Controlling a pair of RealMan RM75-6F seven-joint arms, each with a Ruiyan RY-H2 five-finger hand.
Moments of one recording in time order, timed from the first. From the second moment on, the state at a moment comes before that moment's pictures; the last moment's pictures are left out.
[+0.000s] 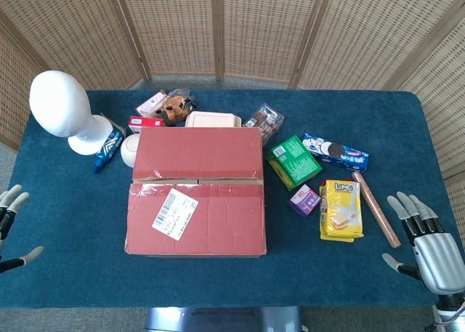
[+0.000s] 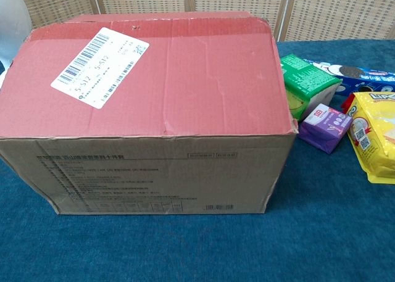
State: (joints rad) left arm -0.03 -1.08 0.02 -1.47 1.65 1.62 -0.24; right arm 0.05 -1.00 0.01 -1.72 -1.72 1.60 0.04
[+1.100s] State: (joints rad) left arm -0.38 -1.20 -0.16 -1.57 1.61 1.33 -0.19; right arm 0.06 -1.00 0.01 -1.72 -1.68 1.57 0.06
